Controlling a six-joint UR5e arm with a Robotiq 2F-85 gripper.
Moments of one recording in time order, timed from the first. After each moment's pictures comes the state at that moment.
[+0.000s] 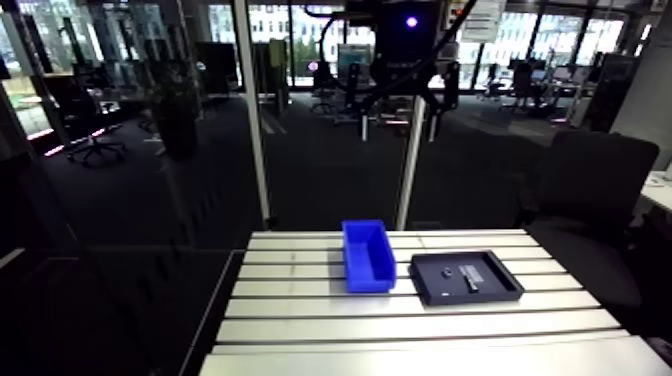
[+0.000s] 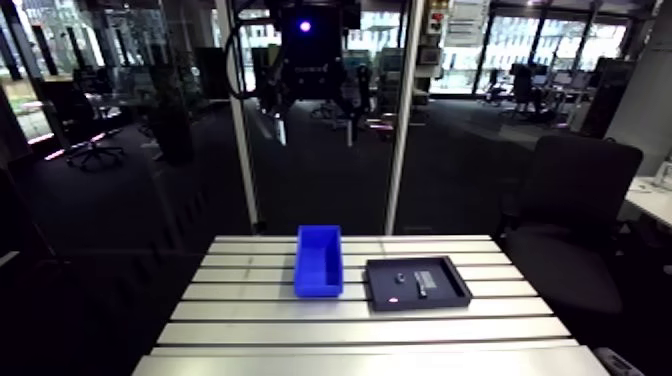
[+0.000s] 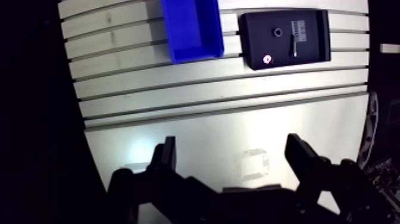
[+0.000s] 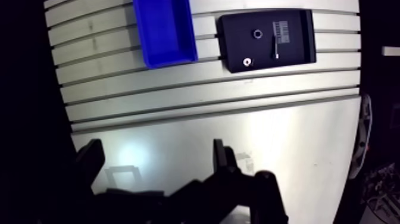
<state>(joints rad) -0.05 -1.55 1.52 -1.55 -1.61 -1.51</state>
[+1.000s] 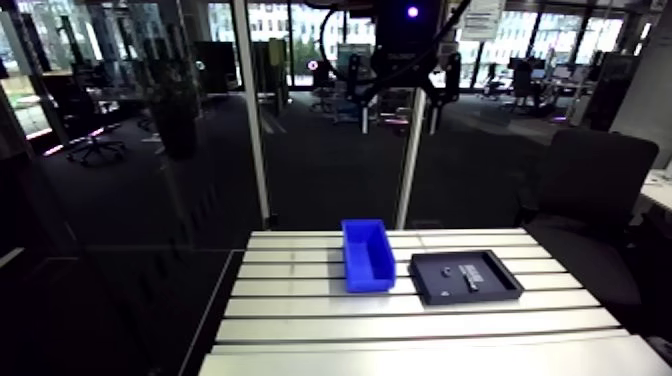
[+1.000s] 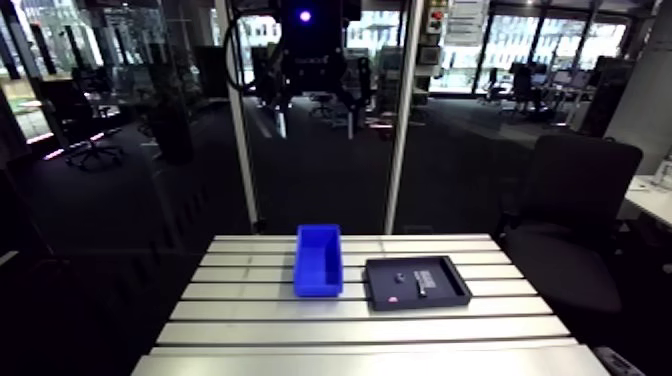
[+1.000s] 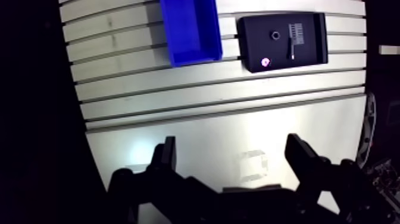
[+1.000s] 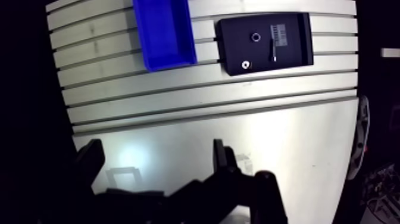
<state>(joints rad) -0.06 -1.54 1.50 -1.54 -1.61 -1.51</state>
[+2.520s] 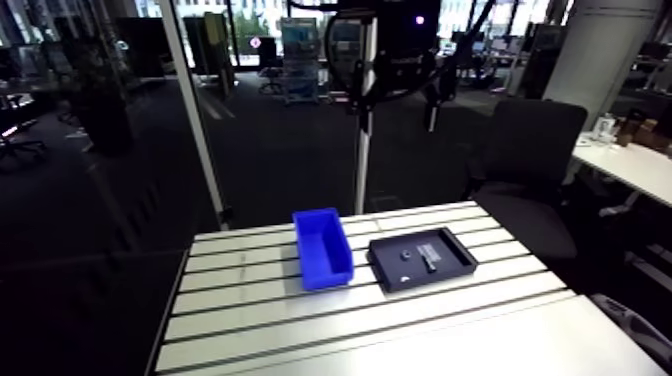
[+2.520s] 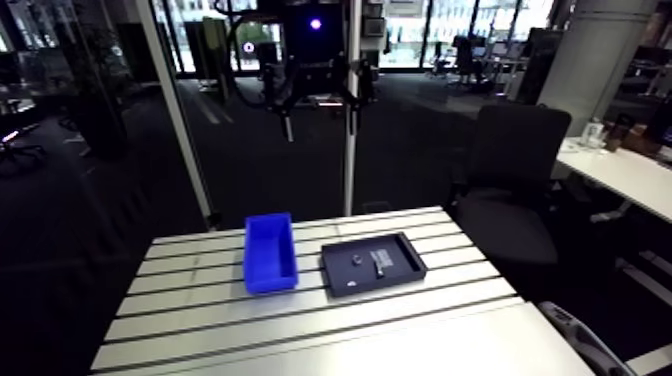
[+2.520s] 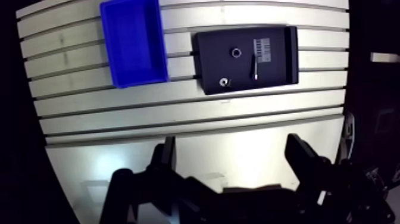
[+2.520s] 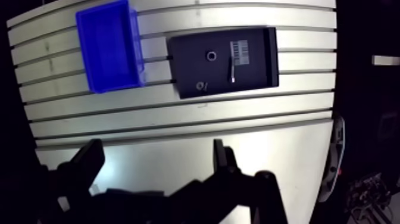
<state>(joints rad) -0.23 -1.47 1.53 -1.63 -1.63 -1.73</state>
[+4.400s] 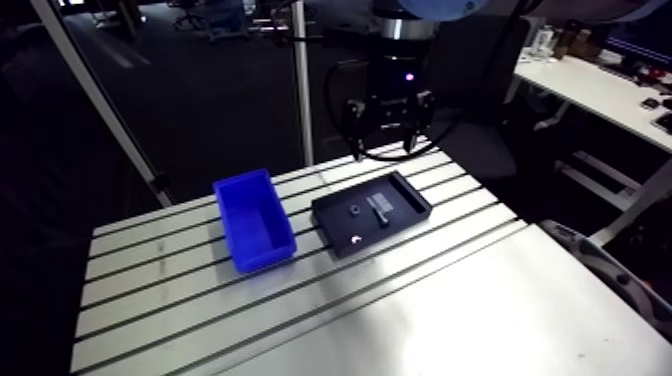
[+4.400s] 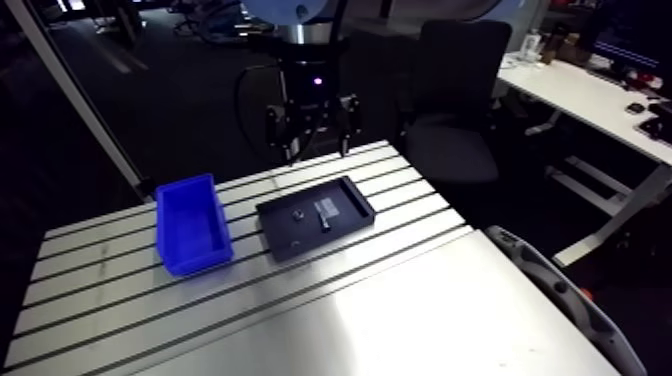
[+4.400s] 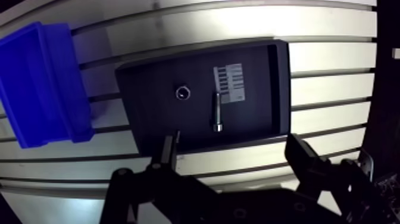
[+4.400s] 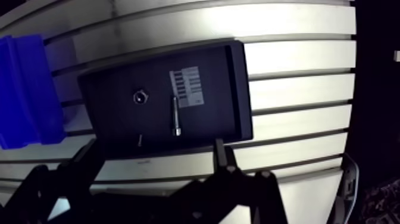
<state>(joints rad) -0.45 -1.25 1.72 -1.99 -1.58 -1.90</state>
